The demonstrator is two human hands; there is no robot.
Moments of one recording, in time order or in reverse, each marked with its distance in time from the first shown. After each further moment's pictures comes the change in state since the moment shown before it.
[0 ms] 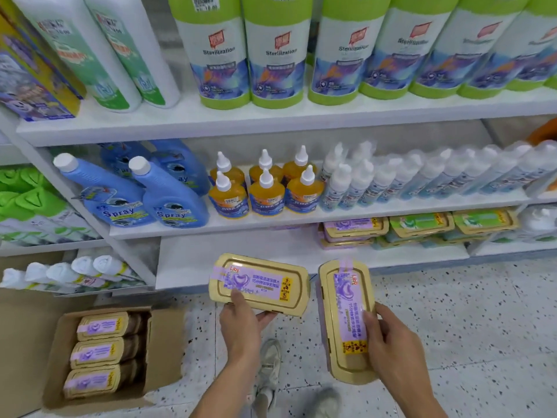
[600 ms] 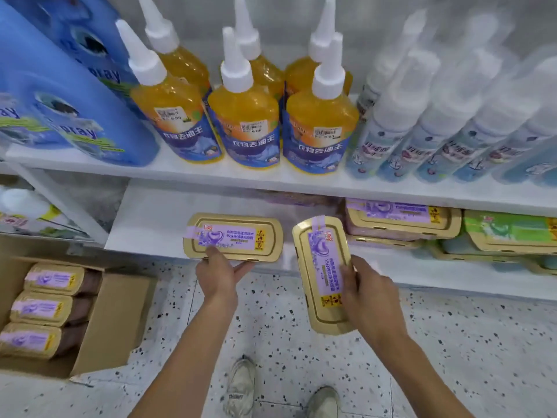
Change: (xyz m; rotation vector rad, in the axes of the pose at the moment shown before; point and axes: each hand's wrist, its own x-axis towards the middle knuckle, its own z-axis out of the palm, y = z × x) left_hand 0.219 -0.106 0.087 -0.257 0.240 -0.016; right_hand 0.219 0.075 0.134 -0.190 -0.164 -0.285
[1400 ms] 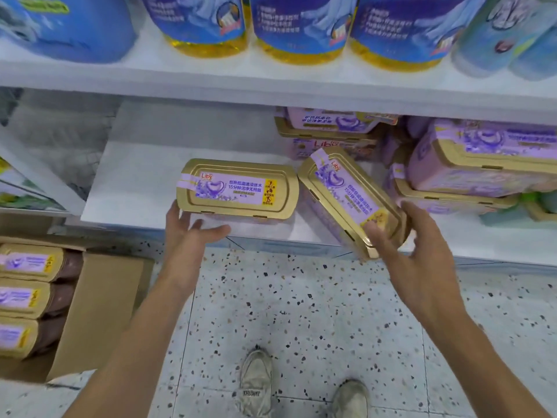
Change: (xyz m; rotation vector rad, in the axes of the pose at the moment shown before) left_hand 0.143 -0.015 -0.079 0.275 -0.349 0.310; right_hand 0.031 0.022 0.087 0.301 0.179 0.026
